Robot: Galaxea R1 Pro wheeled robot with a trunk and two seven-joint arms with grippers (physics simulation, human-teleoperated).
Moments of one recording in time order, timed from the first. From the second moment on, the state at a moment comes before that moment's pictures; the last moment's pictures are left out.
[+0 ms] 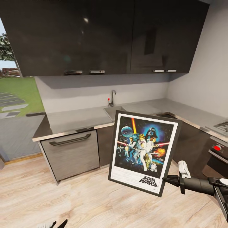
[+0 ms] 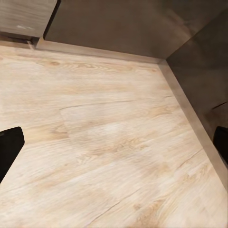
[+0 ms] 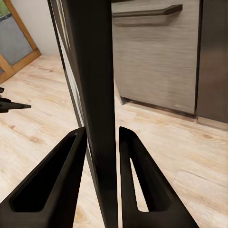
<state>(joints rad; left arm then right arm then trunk) -0.34 0.26 0.10 -0.02 0.53 -0.40 -0.99 -0.36 -0.33 -0.35 -1.17 0.10 0.27 1.50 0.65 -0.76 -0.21</state>
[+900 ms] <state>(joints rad) -0.34 0.26 0.10 -0.02 0.53 -0.40 -0.99 -0.36 -0.33 -0.35 -1.17 0.10 0.27 1.50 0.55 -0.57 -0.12</state>
